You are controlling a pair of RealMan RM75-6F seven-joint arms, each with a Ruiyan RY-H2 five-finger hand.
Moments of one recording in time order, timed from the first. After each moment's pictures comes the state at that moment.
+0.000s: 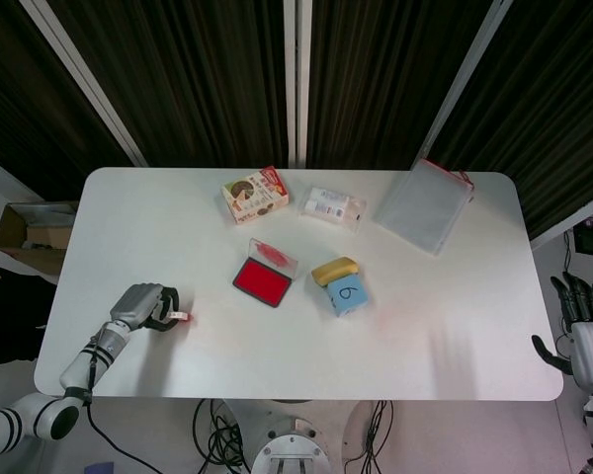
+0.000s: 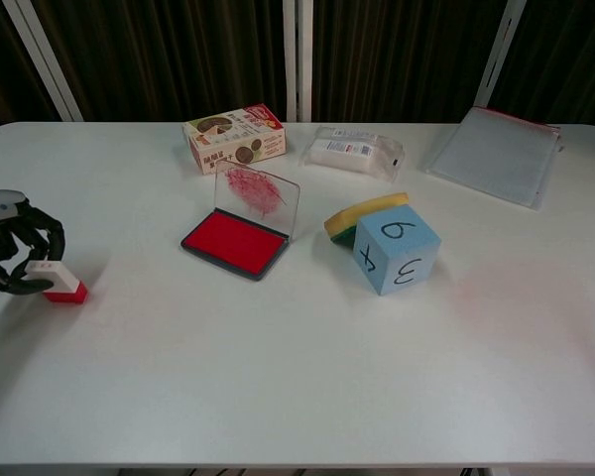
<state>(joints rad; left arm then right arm) -0.53 -1.42 0.00 -1.37 1.28 0.86 -0.21 0.02 -1.13 0.07 -1.55 -1.50 1.53 0.02</state>
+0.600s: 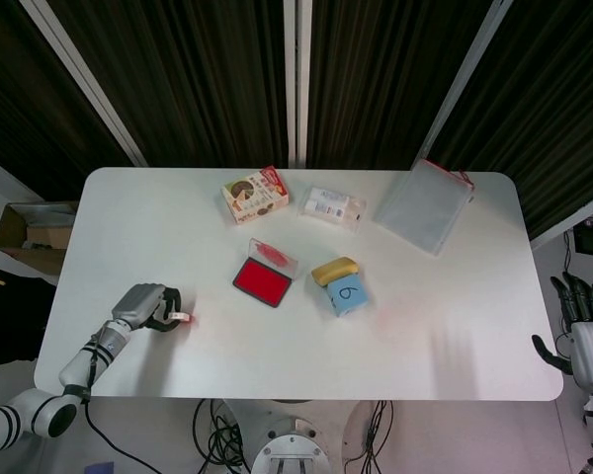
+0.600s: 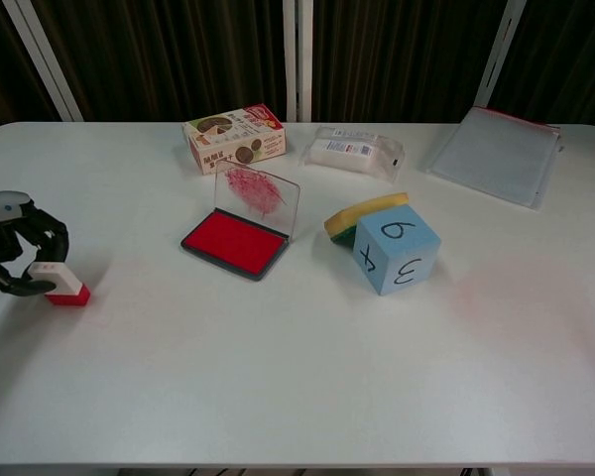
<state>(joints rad) -0.54 -1.41 0.00 -1.35 1.33 0.82 -0.26 0.02 -1.13 0.07 -1.55 -1.50 1.54 0.02</state>
